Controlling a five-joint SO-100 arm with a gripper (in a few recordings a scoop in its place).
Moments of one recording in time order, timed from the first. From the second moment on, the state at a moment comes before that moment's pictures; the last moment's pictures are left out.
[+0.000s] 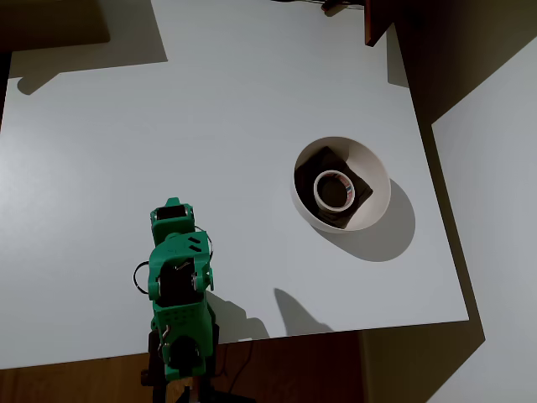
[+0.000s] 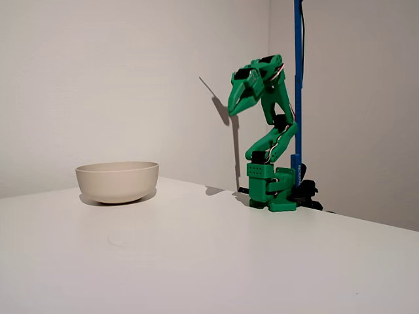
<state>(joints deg) -1.8 159.0 101.6 91.6 -0.3</state>
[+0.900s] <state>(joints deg) -0.1 193.9 162.4 76.0 -2.7</state>
